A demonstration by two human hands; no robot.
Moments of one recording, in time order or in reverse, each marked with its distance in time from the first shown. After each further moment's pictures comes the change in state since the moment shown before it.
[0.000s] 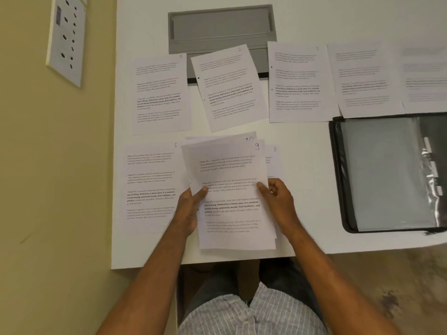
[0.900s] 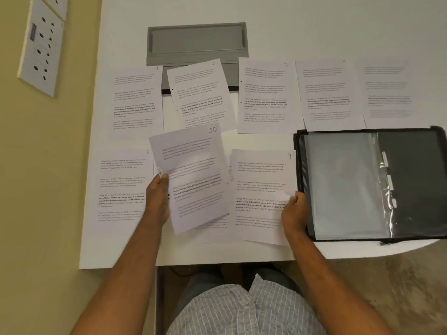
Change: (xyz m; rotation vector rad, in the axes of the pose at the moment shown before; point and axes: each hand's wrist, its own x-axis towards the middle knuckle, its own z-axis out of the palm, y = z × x) left_hand 0.014 0.018 0.058 0.019 0.317 0.206; right_hand 0.036 0.047 -0.139 -0.184 0.460 0.162
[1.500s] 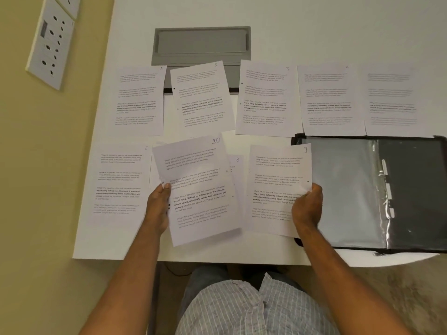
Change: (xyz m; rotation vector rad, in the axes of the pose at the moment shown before) left_hand -0.036 -0.028 0.003 -0.034 -0.010 -0.088; right_hand 0.044 -0.009 -0.040 -0.181 0.107 -0.142
